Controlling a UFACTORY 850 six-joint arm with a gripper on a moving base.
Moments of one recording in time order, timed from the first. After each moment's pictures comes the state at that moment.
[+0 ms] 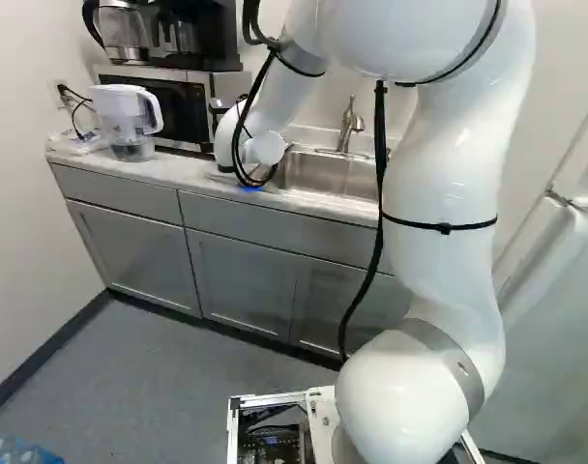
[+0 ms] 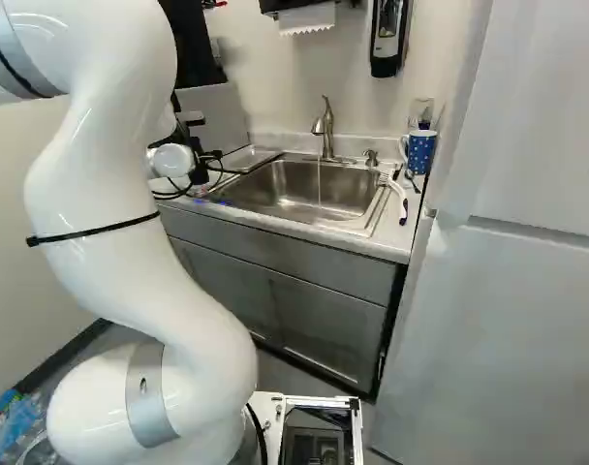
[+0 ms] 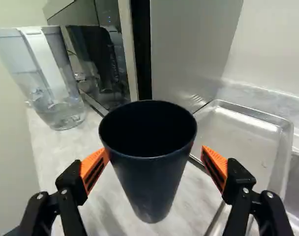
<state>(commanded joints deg) 23.7 -19.1 -58.1 0.3 37.8 0.0</state>
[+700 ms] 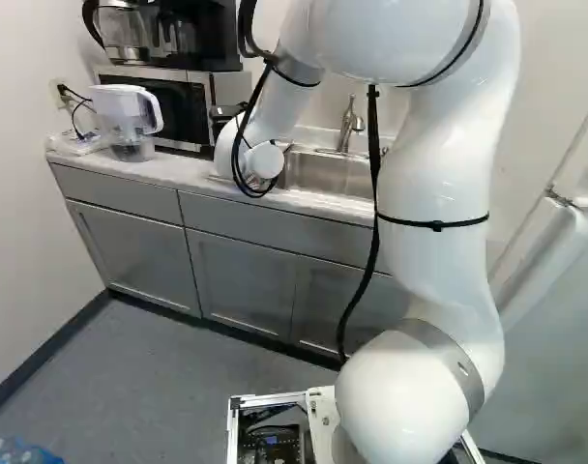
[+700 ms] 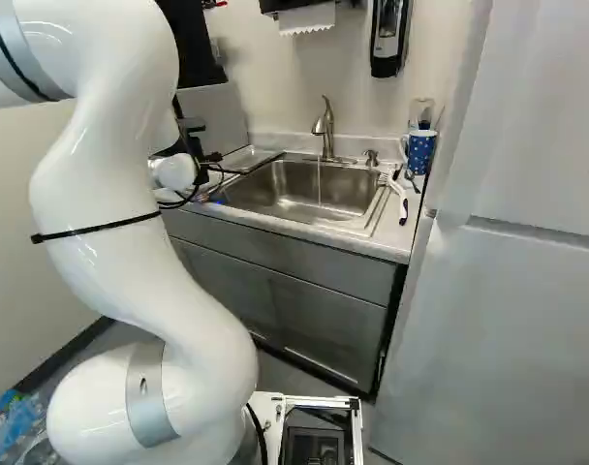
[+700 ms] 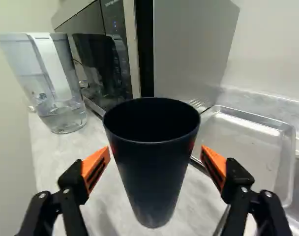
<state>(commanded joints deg) 23.9 -20.6 -56.7 0.3 44.1 0.0</state>
